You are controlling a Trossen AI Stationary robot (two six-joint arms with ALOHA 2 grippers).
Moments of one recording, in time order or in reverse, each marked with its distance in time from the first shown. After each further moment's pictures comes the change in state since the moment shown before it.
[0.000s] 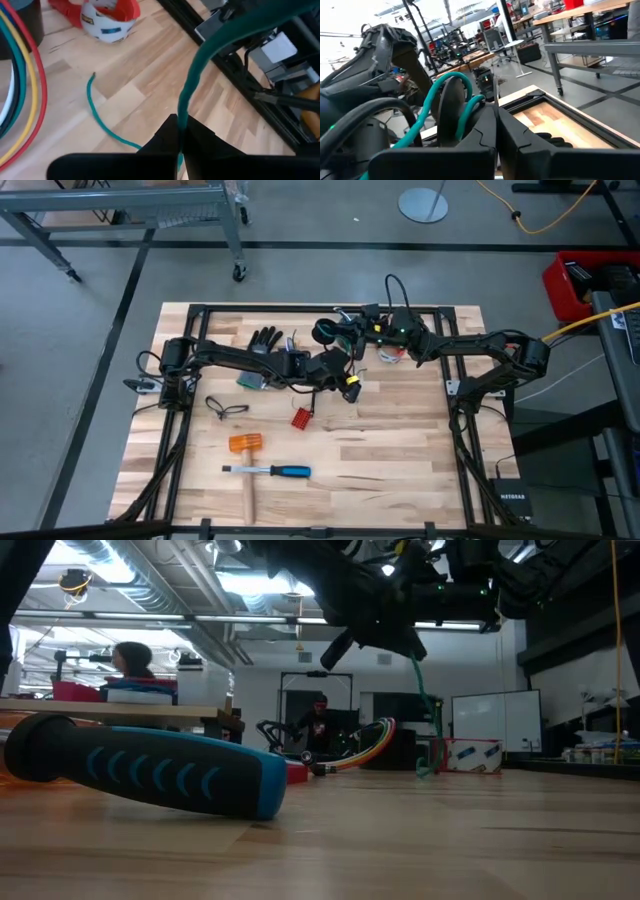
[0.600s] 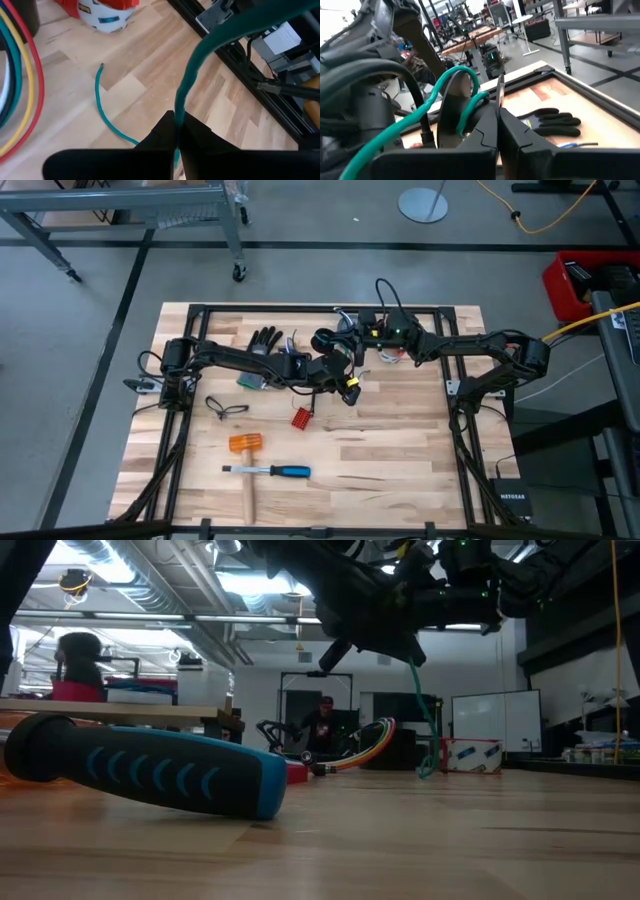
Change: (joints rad) left arm 0.006 0.002 0.000 -0.017 -0.016 0.017; right arm 0.019 -0.001 0.002 -0.138 -0.082 -0.063
